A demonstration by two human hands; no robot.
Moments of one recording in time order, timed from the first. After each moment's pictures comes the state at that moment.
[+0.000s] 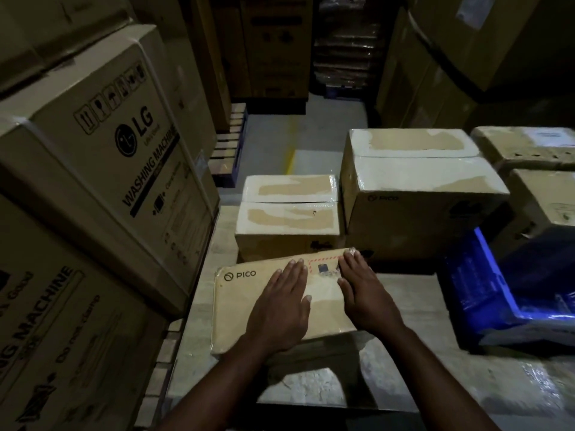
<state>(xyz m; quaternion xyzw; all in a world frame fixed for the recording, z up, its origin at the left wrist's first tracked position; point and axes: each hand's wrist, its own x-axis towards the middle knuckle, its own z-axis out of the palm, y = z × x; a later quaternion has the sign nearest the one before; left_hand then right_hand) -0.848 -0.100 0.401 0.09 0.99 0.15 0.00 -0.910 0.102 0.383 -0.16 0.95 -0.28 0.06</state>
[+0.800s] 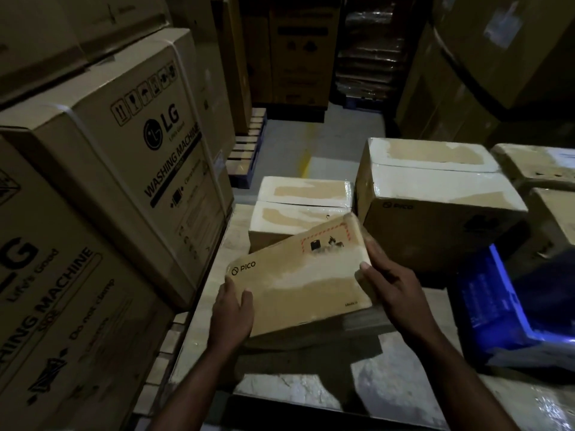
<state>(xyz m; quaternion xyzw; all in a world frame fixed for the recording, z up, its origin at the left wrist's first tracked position) -0.813 -0.171 0.378 -0.33 0.85 0.42 0.00 -0.877 0.105 0.484 -0.08 0.79 -0.60 0.08</state>
